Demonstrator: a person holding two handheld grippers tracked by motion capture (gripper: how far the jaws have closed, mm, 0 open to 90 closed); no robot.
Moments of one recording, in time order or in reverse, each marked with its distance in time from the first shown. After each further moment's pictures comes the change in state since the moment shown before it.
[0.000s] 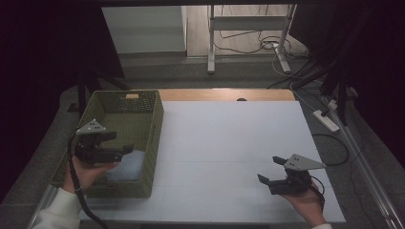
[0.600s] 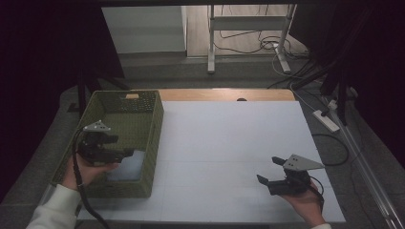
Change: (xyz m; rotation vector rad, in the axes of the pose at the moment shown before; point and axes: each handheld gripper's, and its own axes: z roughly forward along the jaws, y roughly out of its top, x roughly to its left) left arm 0.009 -0.002 0.014 0.127 -0.043 0.023; right arm 0.002 0.000 0.002 0.004 0.005 -0.003
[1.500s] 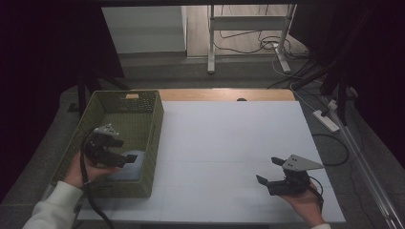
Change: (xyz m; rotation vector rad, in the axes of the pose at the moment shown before) left arm 0.006 -0.001 0.020 0.132 -0.058 0.097; right arm 0.001 0.000 0.001 0.005 0.001 -0.002
